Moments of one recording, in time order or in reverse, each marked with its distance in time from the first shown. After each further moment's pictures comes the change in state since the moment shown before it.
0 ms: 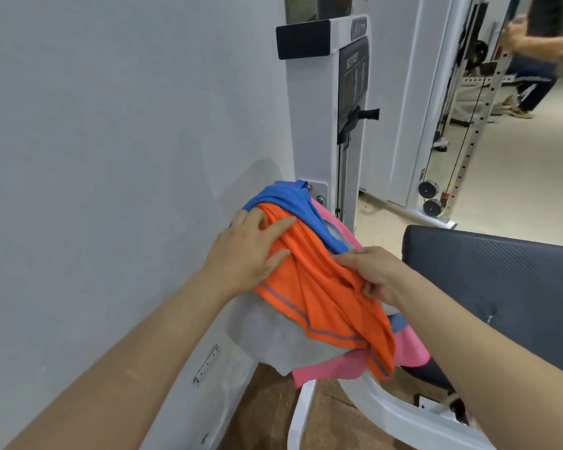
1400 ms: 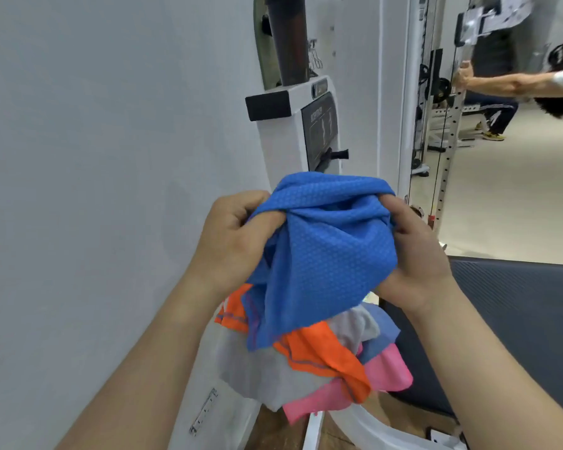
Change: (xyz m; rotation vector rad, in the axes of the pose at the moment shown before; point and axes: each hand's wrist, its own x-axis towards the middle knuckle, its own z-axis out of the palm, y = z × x) left_hand 0.005 0.092 -0.131 -1.042 0.339 0.017; right_hand -0.128 -0.068 -0.047 0.891 -0.673 -0.528
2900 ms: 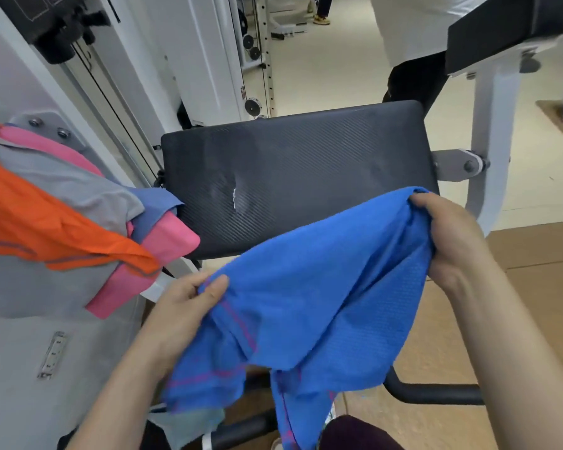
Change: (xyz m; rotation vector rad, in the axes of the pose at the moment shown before) left_hand -0.231 -0.018 0.242 -0.385 -0.563 -0.672; right_hand -0.373 -0.107 -0.162 -0.515 1.305 -0.215
